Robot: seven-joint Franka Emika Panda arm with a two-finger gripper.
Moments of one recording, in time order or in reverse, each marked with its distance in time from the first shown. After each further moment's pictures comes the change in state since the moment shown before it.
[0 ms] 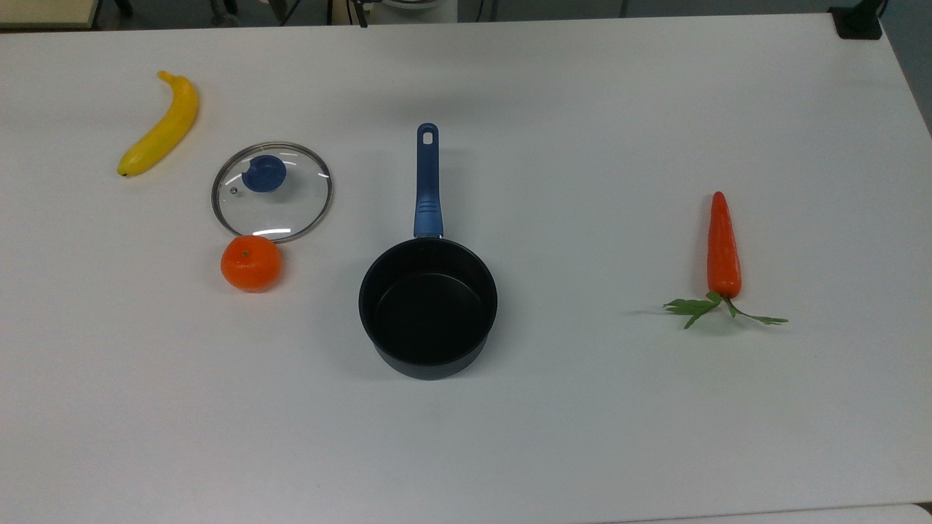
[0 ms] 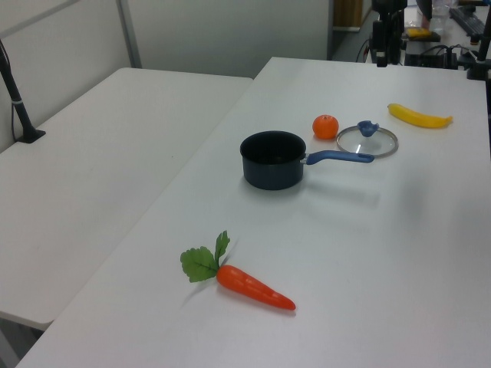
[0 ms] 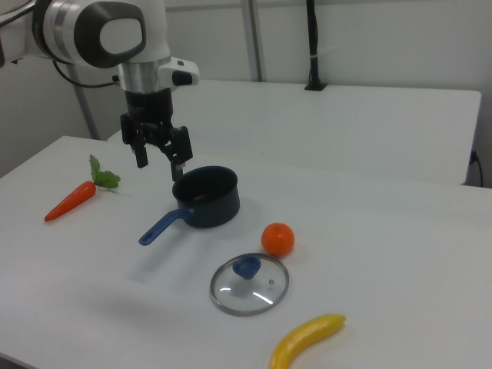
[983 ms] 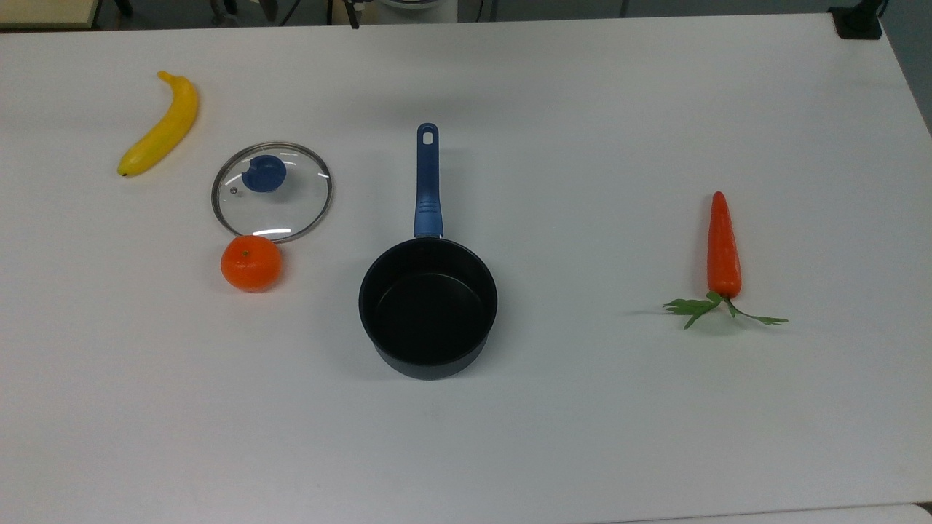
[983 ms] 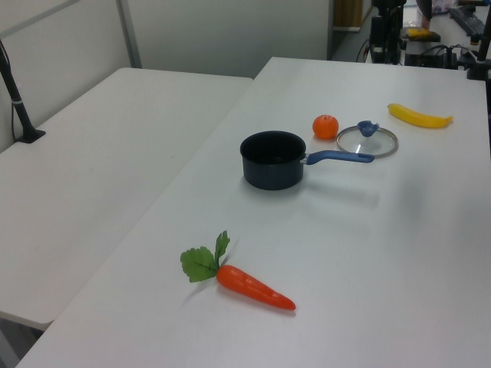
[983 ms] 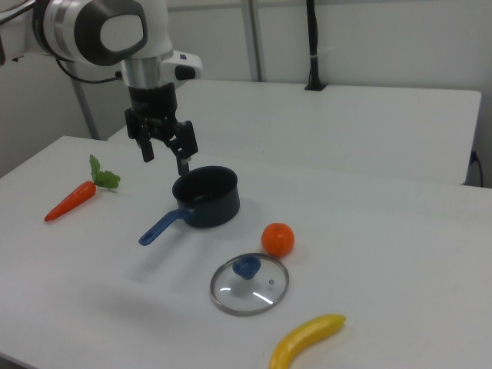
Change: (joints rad) arm -0.008 -0.002 -0.004 0.009 0.000 0.035 -0.001
